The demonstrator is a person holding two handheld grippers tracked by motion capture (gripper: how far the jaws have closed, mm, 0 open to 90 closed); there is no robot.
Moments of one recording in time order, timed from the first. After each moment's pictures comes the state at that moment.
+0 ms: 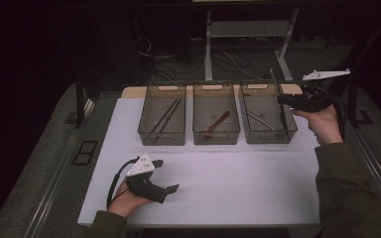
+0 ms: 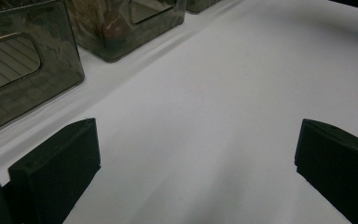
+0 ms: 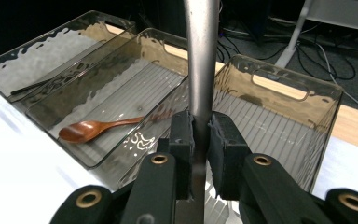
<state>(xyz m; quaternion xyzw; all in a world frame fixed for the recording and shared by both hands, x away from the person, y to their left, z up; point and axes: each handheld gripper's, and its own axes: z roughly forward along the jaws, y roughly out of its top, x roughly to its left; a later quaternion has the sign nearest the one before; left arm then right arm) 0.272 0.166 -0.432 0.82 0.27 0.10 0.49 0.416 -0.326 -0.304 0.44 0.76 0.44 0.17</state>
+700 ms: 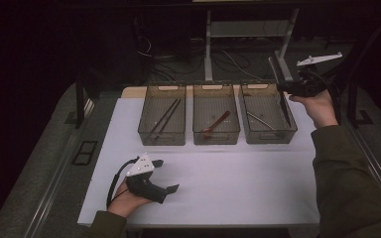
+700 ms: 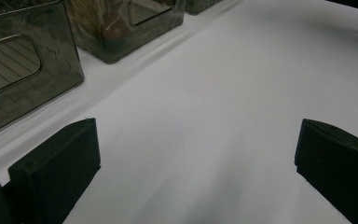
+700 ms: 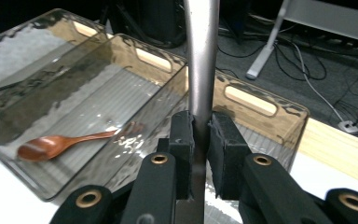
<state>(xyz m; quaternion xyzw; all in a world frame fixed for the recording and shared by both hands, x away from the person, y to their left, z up) 0.272 0.167 -0.432 0.82 0.27 0.10 0.49 0.454 -0.322 -0.289 0.45 0.77 0.40 0.21</state>
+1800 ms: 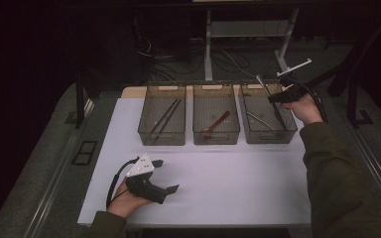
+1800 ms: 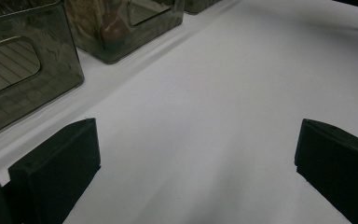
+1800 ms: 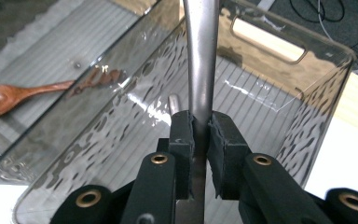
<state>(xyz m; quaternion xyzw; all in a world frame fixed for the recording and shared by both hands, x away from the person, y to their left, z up) 0.271 0.167 -0.431 0.82 0.27 0.10 0.49 0.492 -0.304 -0.338 0.47 0.82 0.29 0.16</state>
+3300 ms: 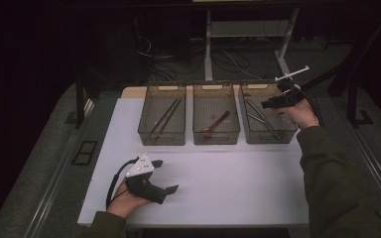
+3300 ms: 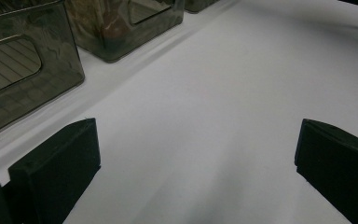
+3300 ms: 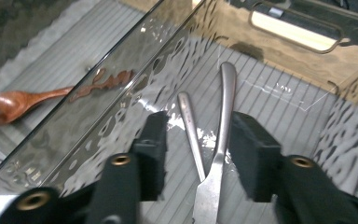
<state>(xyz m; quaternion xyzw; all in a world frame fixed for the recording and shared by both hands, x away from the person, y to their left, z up) 0.271 0.167 -0.431 0.83 0.27 0.10 0.49 0.493 -0.305 -0.361 0.48 0.80 0.33 0.13</state>
